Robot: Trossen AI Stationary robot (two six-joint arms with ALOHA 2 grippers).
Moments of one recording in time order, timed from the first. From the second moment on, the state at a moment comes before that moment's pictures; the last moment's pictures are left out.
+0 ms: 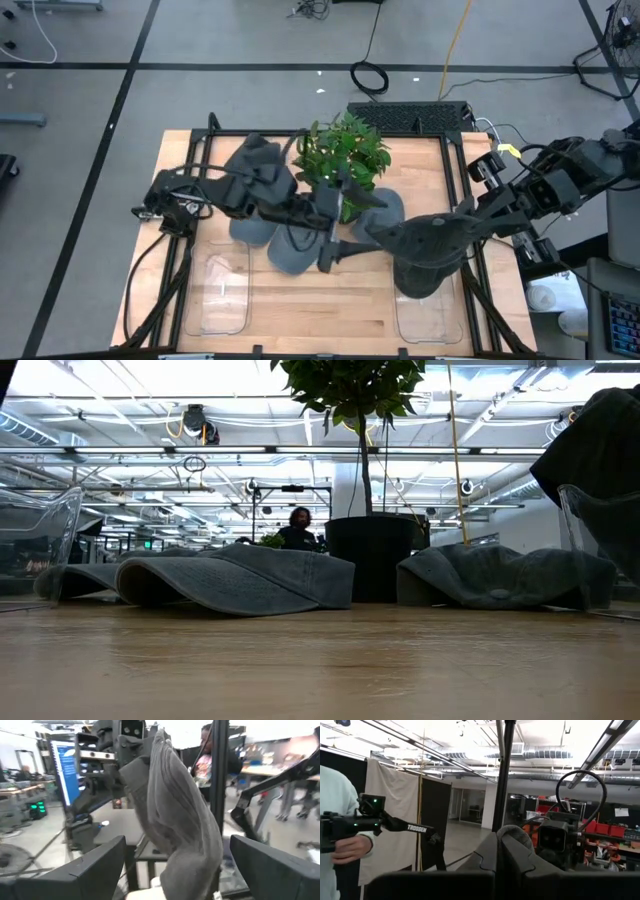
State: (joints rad) left arm -0.26 1.87 2.19 -0.21 -0.04 0.04; right arm 0.71 0.96 1.49 -0.17 0.23 -0.17
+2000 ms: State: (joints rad) left arm -0.26 1.72 2.19 -0.46 0.37 -0.31; right arm 0.69 1.06 1.49 -0.31 0.54 0.16
